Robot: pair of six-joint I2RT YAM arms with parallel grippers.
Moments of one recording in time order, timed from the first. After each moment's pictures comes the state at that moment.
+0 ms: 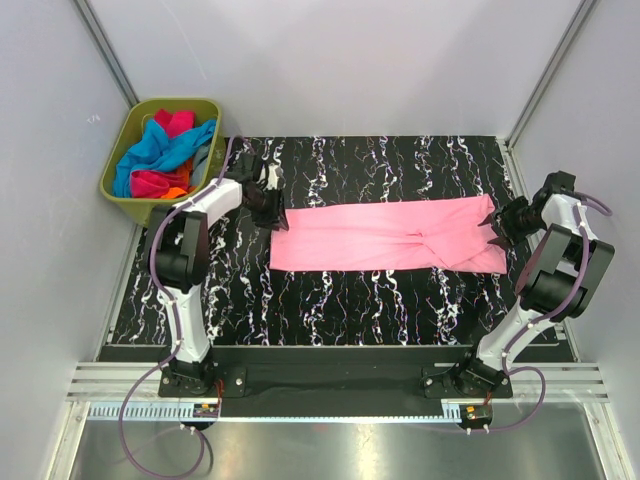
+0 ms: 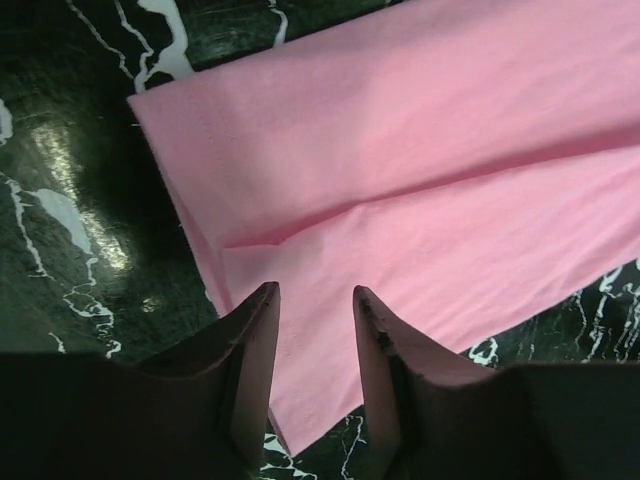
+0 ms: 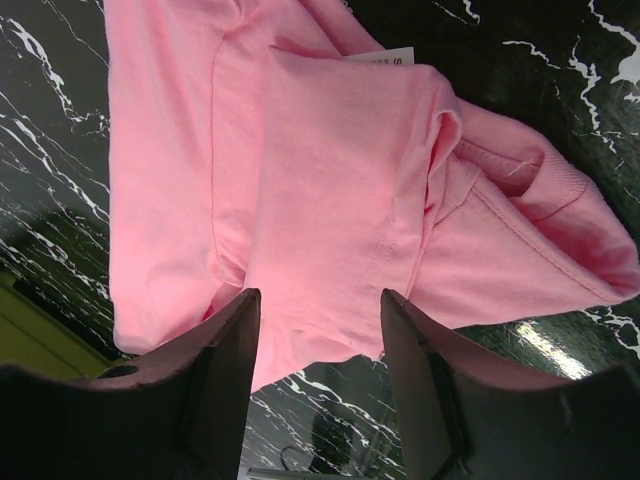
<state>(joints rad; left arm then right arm) -0.23 2.01 1.48 -0.60 0.39 -0.21 -0.48 1.81 1.33 -0.75 -0.36 0.59</state>
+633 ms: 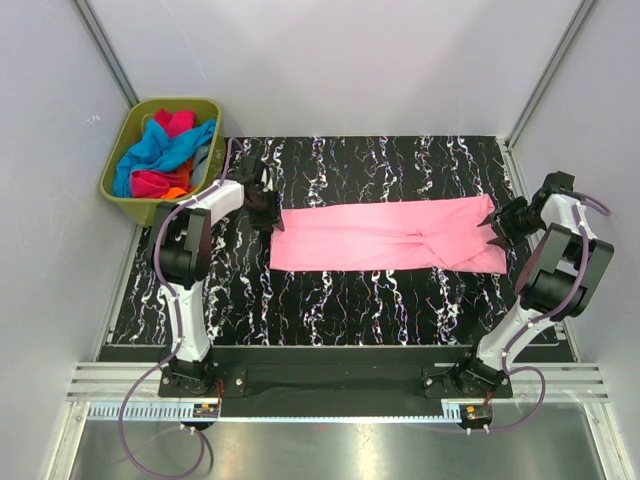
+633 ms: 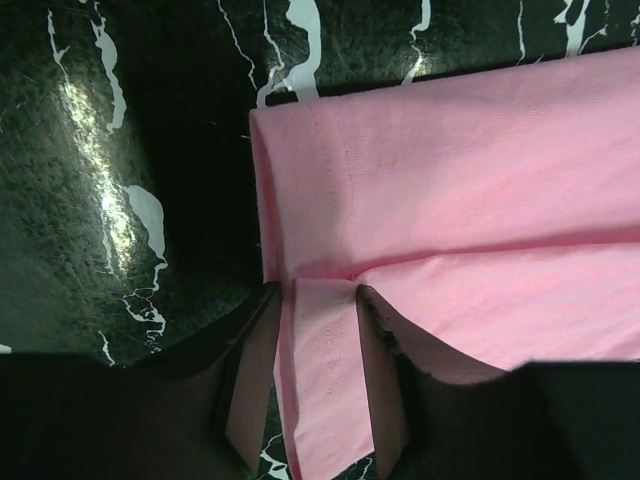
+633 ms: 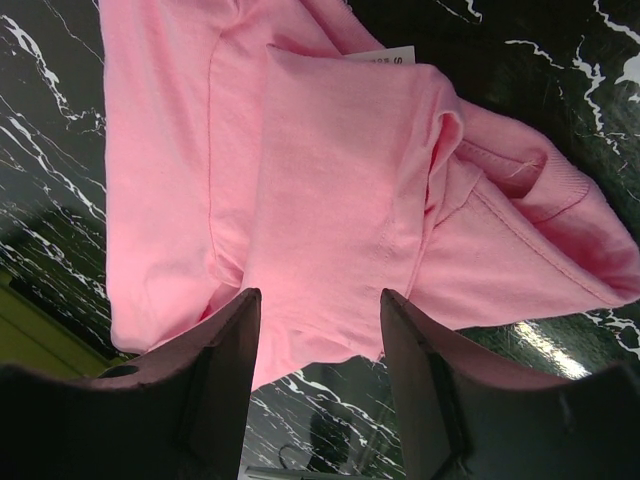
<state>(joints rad) -0.23 2.06 1.48 -0.58 0.24 -0.33 -0.48 1.82 1.33 -0.75 -0.36 0.59</state>
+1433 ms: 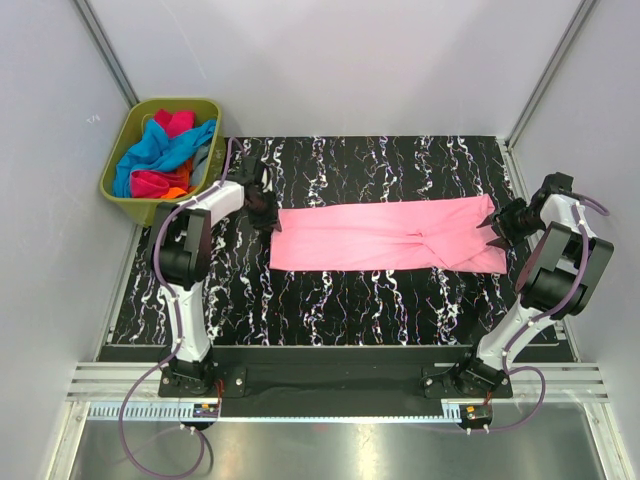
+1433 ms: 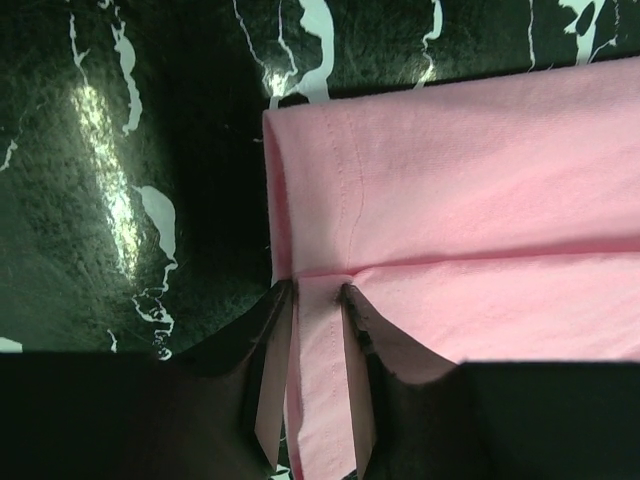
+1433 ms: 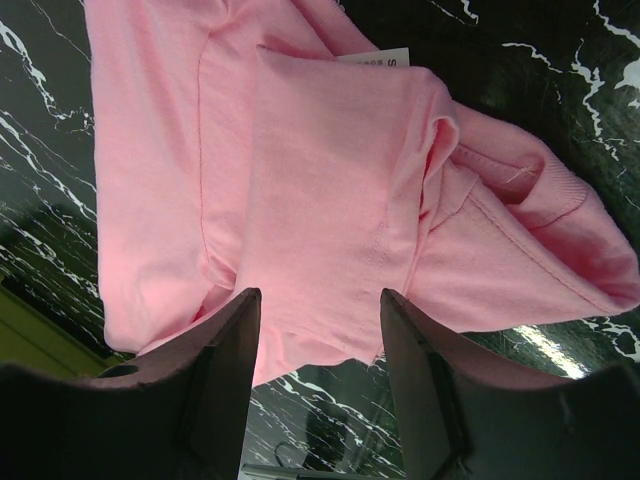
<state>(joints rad) -0.23 2.05 1.47 -0.57 0.21 -0.34 -0.48 1.83 1.33 -0.75 -0.36 0.58</state>
